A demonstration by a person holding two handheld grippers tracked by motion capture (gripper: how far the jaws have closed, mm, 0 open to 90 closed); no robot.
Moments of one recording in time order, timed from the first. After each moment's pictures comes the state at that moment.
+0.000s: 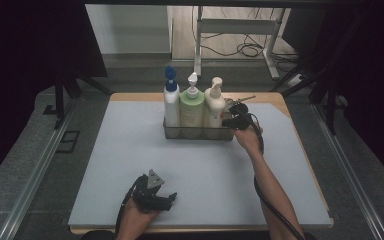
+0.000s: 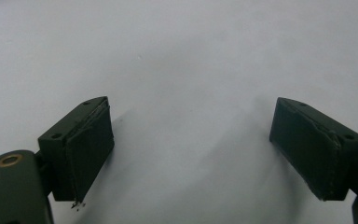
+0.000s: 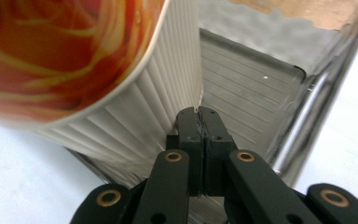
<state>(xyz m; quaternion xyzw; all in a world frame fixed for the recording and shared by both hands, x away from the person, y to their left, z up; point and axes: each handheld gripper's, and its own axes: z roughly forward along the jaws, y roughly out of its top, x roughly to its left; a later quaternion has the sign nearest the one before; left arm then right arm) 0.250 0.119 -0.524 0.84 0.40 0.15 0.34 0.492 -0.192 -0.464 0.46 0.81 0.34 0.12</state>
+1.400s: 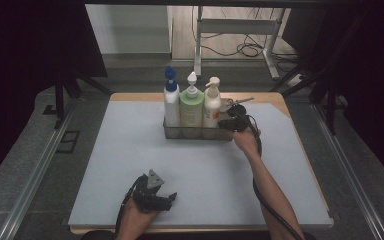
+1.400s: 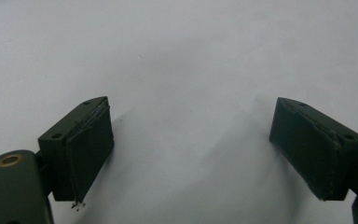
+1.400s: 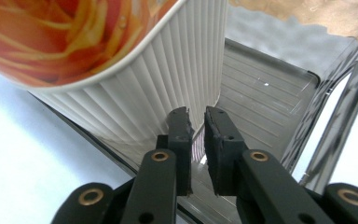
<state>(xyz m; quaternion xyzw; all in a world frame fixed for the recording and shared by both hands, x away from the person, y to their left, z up) 0.250 0.119 -0.524 0.84 0.40 0.15 0.34 0.483 -0.187 -0.462 0.45 0.81 0.35 0.13</state>
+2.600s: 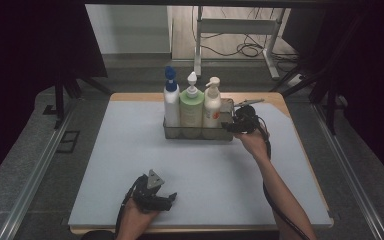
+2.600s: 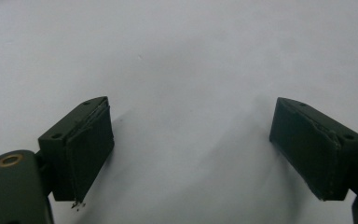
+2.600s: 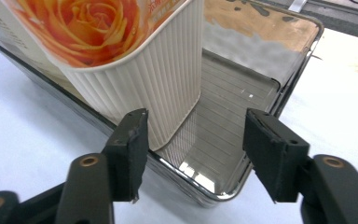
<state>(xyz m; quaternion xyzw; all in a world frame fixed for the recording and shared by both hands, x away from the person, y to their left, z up) 0.250 0.119 -0.524 0.84 0.40 0.15 0.34 0.461 -0.206 -0.443 0.44 0.81 0.36 0.17</state>
